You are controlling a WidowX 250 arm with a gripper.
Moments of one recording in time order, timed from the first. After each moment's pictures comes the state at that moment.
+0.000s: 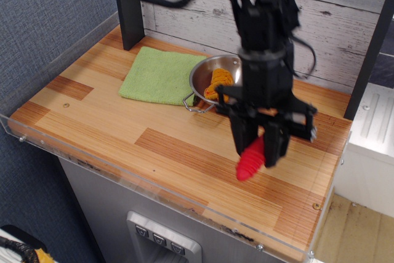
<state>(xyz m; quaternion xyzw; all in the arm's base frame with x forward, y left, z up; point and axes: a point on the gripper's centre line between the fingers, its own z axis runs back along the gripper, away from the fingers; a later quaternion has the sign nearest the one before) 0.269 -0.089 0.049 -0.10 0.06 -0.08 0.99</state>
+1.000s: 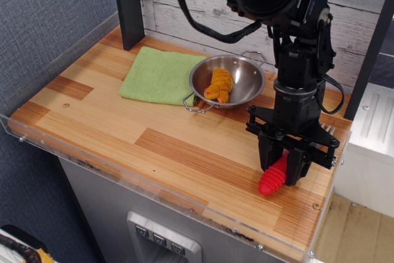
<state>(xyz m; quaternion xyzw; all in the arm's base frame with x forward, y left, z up) 0.292 -0.107 0.008 -0.07 0.05 -0.13 0.99</state>
